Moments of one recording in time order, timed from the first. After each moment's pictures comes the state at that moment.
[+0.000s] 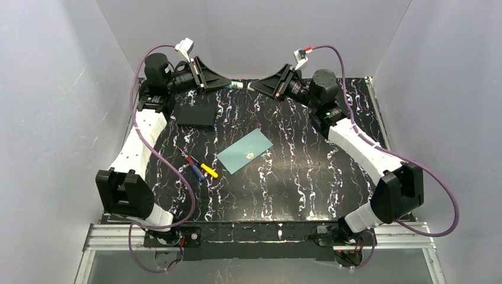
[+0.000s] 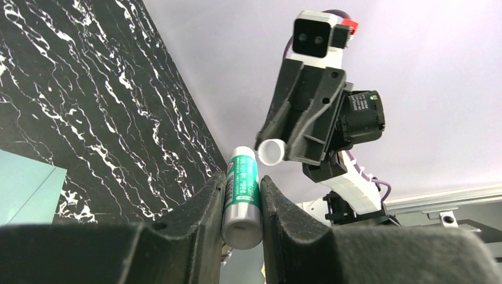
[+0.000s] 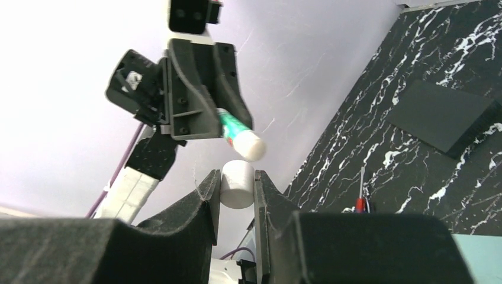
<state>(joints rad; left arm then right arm) -0.13 1.49 1.46 -0.02 1.01 -1.01 0.52 1.48 1.29 0.33 -0.55 1.08</state>
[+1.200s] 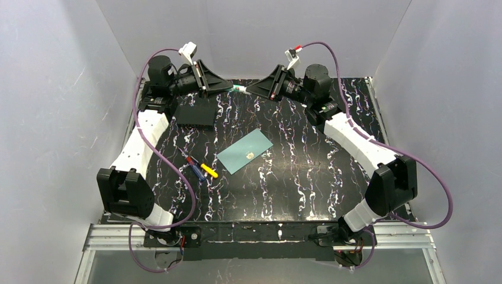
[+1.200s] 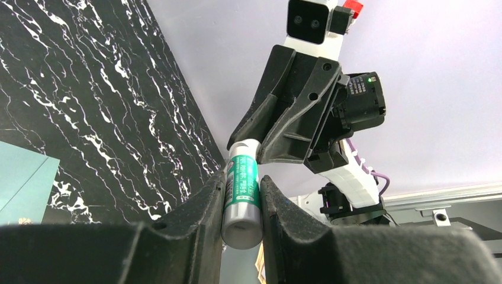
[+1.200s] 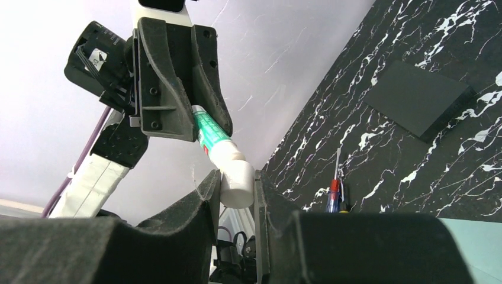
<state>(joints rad) -0.15 1.51 1.44 -0.03 1.01 -1.02 0.52 1.55 1.37 0.23 -0.62 0.97</state>
